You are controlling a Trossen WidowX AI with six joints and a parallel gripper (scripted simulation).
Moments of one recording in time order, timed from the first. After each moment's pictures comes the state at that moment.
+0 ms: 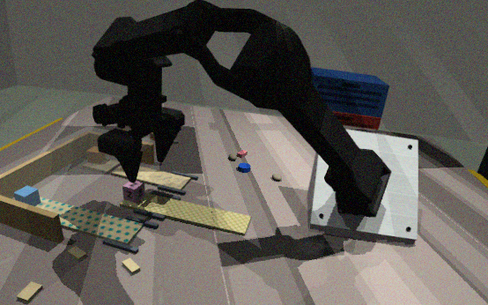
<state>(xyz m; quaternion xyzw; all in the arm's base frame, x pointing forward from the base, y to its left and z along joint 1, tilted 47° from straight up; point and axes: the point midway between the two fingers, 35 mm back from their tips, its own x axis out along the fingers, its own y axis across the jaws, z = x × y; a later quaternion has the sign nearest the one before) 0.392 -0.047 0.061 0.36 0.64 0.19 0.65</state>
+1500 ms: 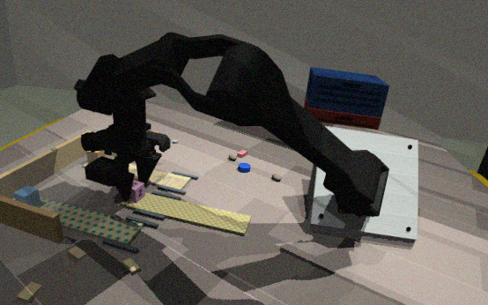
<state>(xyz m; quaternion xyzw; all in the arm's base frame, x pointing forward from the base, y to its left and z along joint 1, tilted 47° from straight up) 0.428 -0.010 0.024 0.36 0.64 0.19 0.65</state>
